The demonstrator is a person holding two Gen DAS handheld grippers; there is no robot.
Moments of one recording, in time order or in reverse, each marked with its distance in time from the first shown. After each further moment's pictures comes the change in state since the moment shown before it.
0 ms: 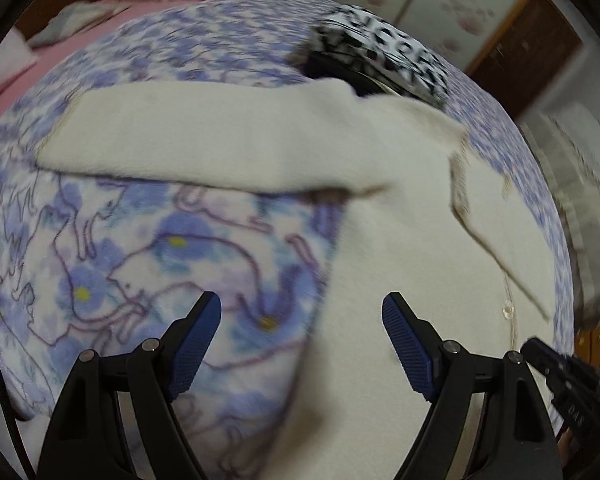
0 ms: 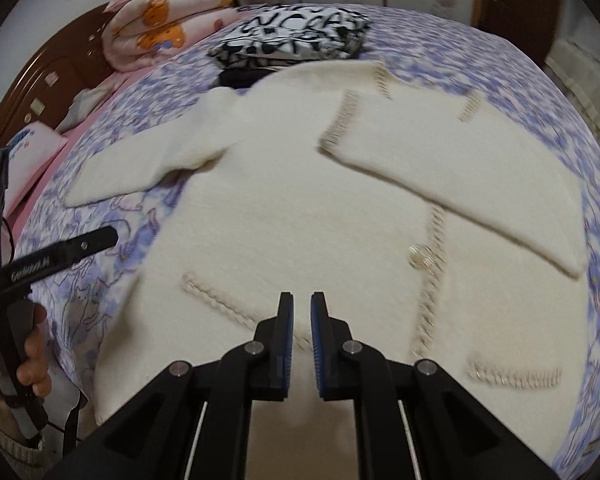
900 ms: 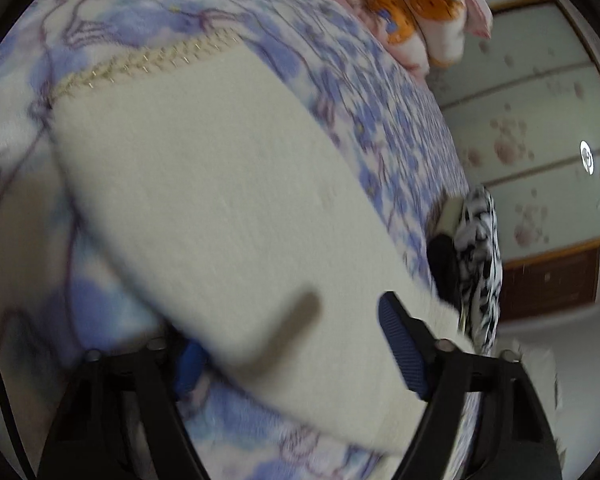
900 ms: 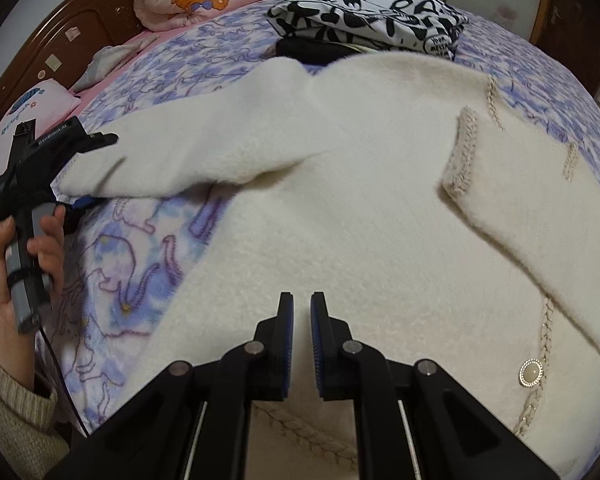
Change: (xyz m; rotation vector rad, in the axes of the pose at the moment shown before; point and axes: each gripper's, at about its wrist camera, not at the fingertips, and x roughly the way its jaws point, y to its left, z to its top) left arm 0.087 0.174 0.096 -0.727 -0.204 -0.172; right arm 0.093 0.051 0.055 -0.076 0.084 0.053
